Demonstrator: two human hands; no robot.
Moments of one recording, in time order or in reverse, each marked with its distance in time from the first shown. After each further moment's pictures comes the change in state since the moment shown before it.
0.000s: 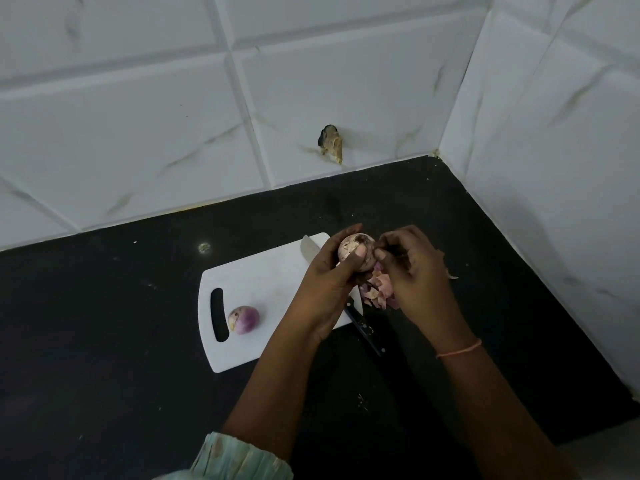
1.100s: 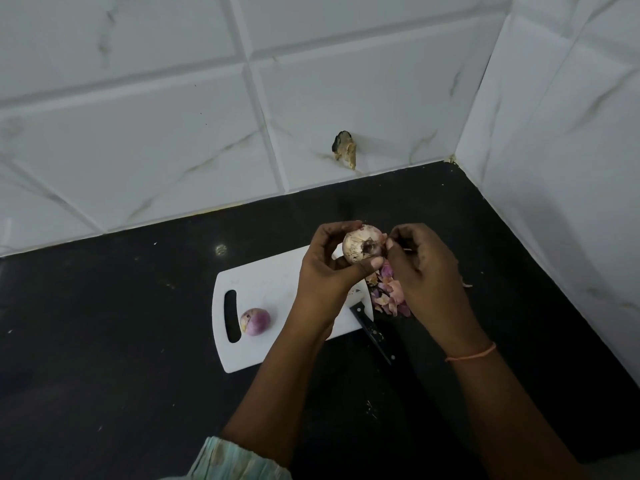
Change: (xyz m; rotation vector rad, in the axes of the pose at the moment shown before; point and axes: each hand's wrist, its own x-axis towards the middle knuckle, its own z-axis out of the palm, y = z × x) left_hand -0.011 0.020 0.002 0.206 0.085 0.313; right_hand 0.007 -0.012 -0.002 0.073 0.026 0.007
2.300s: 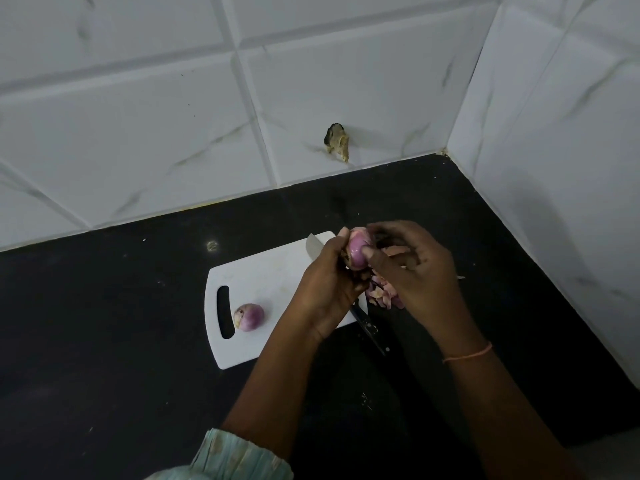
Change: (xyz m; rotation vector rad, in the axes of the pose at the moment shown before) left_hand -0.001 0.006 0.012 -0.339 -0.020 -0.490; right_hand -0.008 -0.008 -0.002 0.199 -0.043 0.039
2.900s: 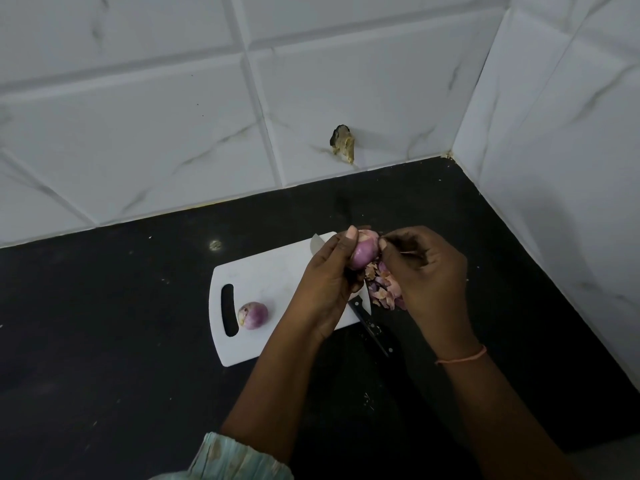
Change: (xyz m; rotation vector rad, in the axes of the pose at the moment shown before) left_hand -0.009 0.002 0.000 0.179 0.071 0.125; right_hand -0.004 0.000 0.007 -0.072 0.168 -0.121
